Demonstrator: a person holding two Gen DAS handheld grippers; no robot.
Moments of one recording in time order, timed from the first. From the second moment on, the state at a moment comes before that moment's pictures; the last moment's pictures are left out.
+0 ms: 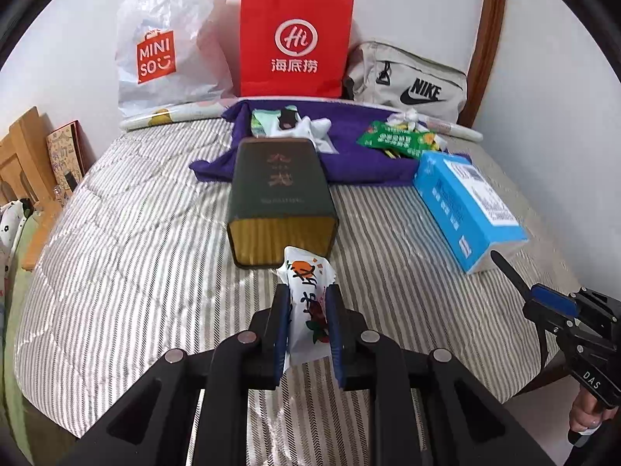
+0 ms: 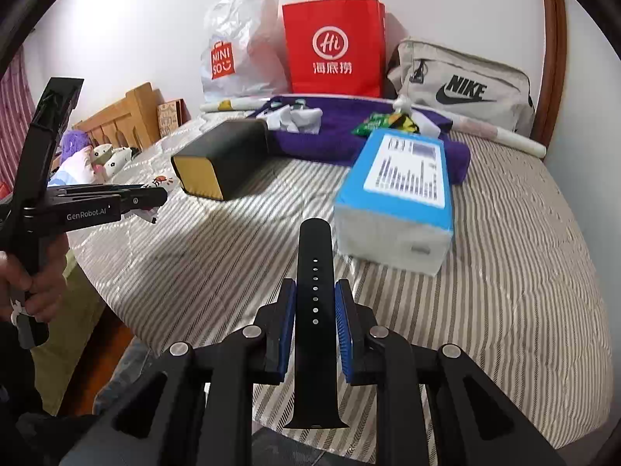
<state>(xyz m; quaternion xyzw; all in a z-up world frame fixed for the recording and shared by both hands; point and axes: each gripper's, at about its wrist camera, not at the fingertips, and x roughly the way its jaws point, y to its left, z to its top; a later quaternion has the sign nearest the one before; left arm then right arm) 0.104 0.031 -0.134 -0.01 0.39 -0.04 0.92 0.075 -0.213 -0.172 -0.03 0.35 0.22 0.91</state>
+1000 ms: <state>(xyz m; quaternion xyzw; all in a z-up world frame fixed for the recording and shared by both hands) 0.213 0.043 -0.065 -0.03 0.39 -0.02 0.92 0.202 -0.220 -0.079 -0.02 0.29 0.20 0.94</state>
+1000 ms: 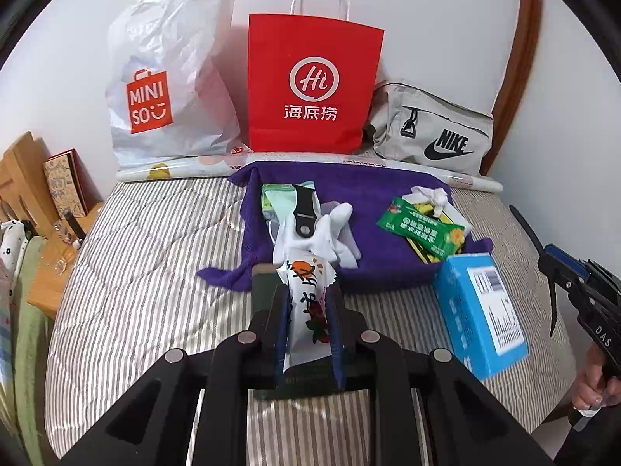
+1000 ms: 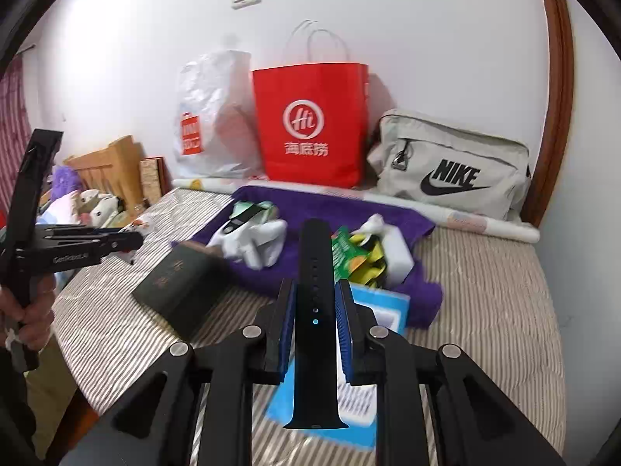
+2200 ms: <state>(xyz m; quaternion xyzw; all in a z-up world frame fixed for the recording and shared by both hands) 0.372 0.041 -0.107 -0.07 0.46 -0.10 0.88 0.374 -0.159 -0.137 -0.04 0.40 0.21 0.89</state>
